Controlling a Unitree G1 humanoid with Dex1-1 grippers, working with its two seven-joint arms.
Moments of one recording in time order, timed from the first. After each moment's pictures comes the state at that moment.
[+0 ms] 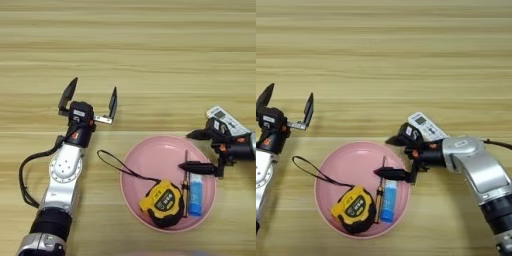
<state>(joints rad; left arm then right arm) -0.16 0.10 0.00 0.44 0.04 -0.68 -0.11 -0.24 -0.58 0.21 0.01 0.24 0.45 1.10</state>
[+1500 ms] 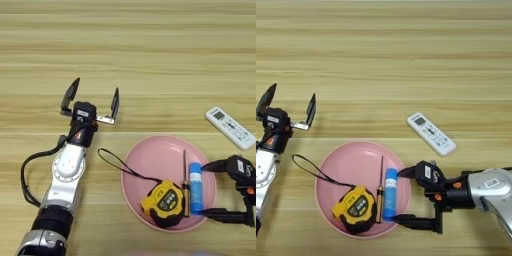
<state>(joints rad) -0.18 0.10 -0.01 0.49 0.08 -0.71 -0.07 0.12 -0.79 0.19 -0.32 0.27 0.31 1.14</state>
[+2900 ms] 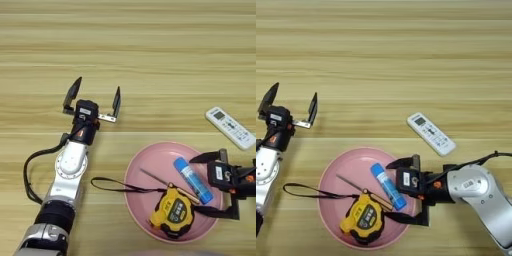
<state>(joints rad) -0.22 0.10 -0.02 0.55 0.08 -0.73 -0.06 0.06 -0.79 0.32 -0.35 0.02 0.17 1.00</state>
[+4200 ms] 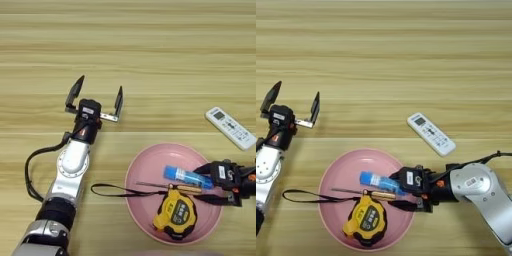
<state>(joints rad) -0.25 0.10 -0.02 0.60 0.11 -0.76 -0.04 0.04 -0.79 0.33 -0.30 0.02 0.16 1.03</state>
